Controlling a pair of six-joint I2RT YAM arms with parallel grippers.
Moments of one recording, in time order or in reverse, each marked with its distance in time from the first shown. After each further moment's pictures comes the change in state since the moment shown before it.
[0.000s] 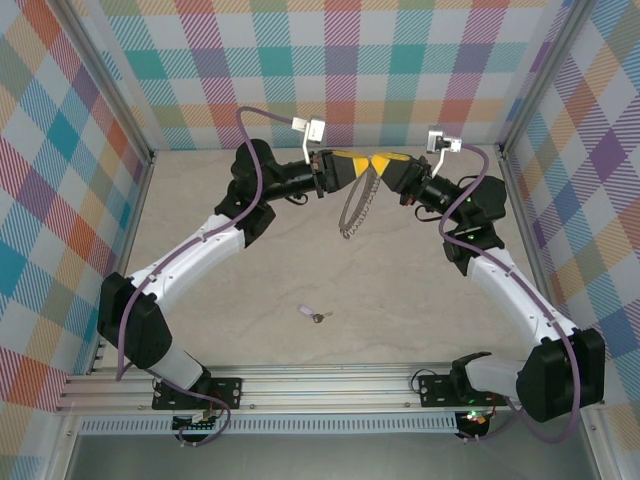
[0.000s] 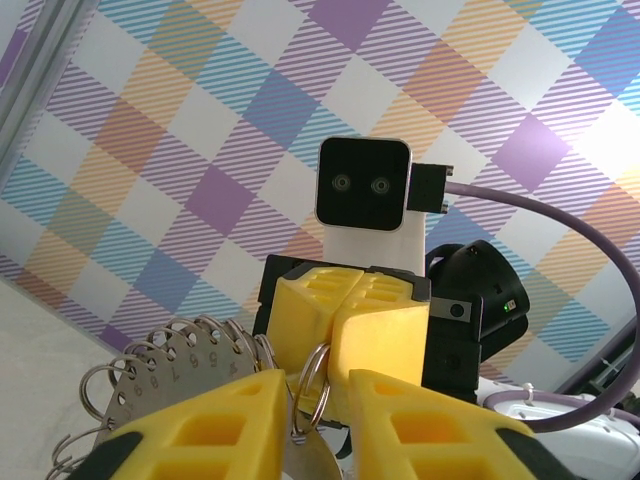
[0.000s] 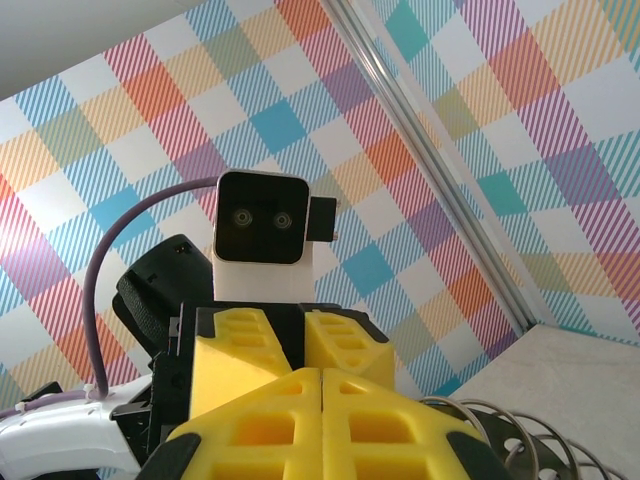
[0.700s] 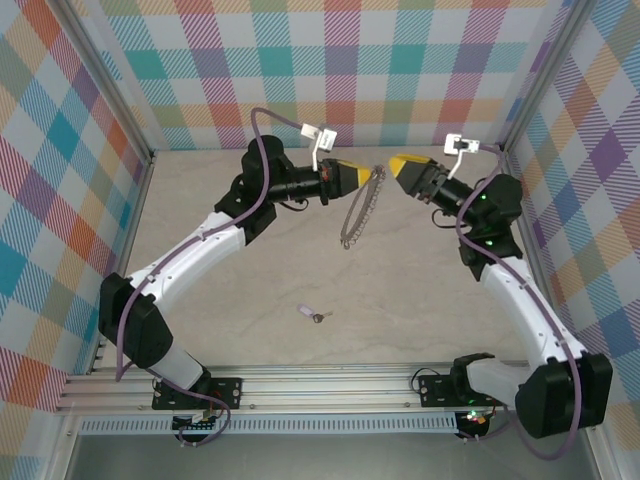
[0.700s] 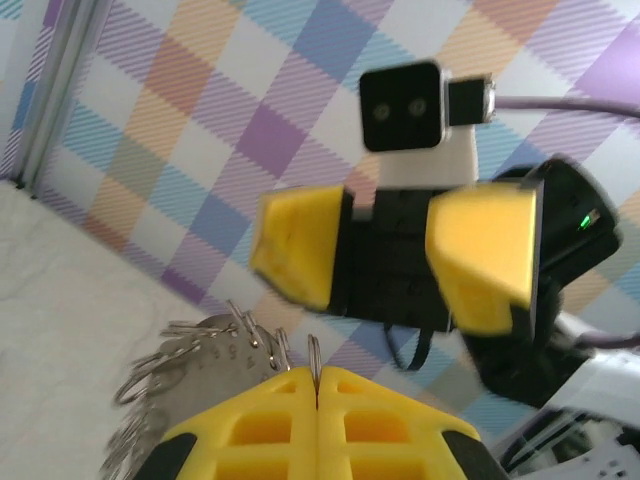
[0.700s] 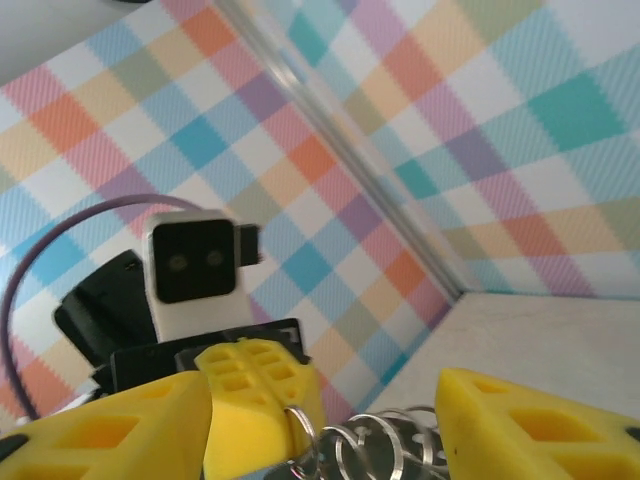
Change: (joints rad) left arm -0.011 0.004 0.066 -0.317 -0.021 0.250; right arm -0.123 -0.111 -0.015 -0.279 0.026 -0.015
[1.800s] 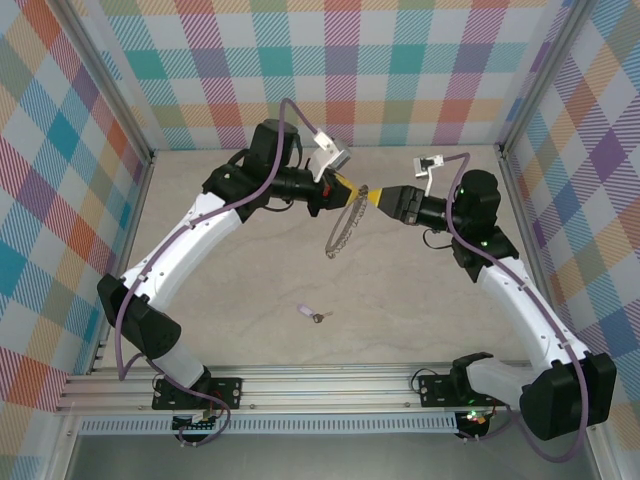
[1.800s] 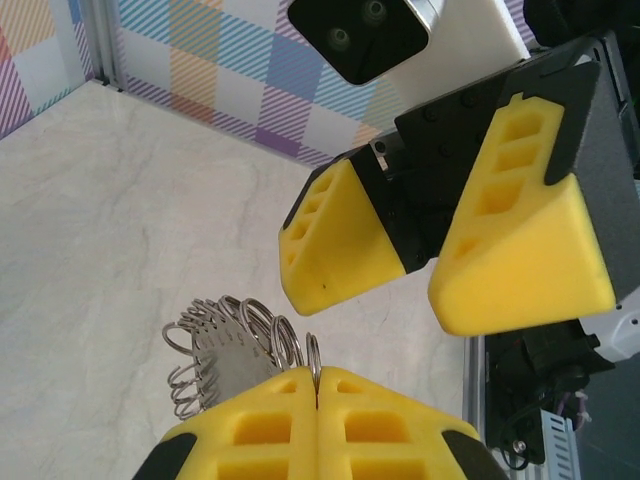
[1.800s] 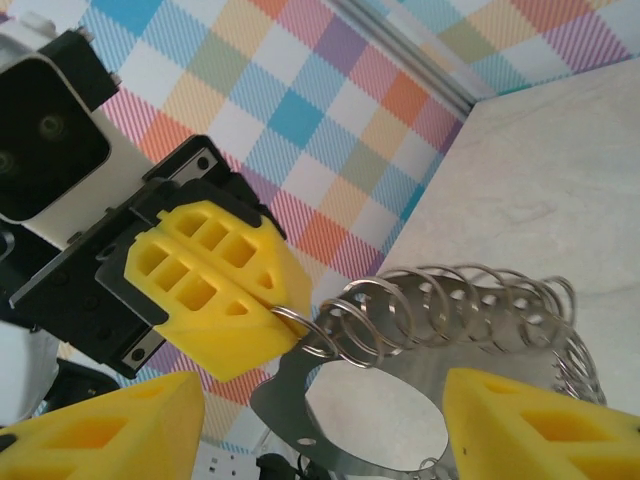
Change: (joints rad) left arm 0.004 0.065 0.330 -0.779 -0.064 0.635; right arm 0.091 0.016 0.029 -0.386 -0.141 -0.055
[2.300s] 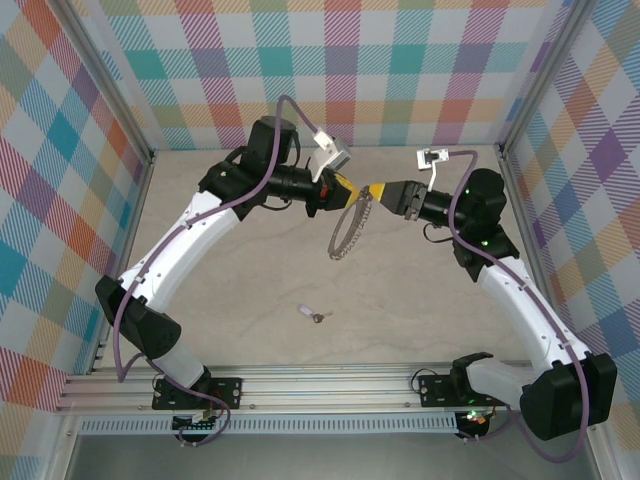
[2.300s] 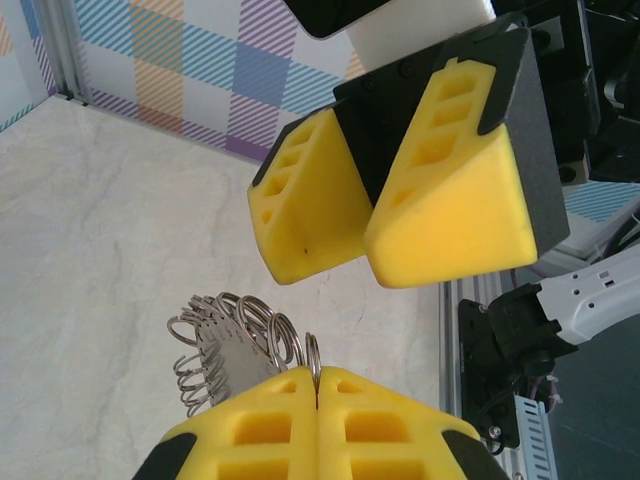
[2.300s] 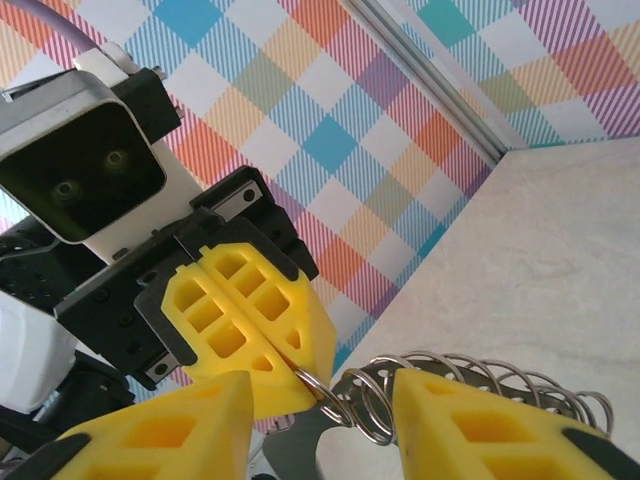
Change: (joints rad) left arm 0.005 0.000 0.032 -0.035 0.067 0.032; right arm 0.003 0.000 0.006 0.145 -0.012 0.003
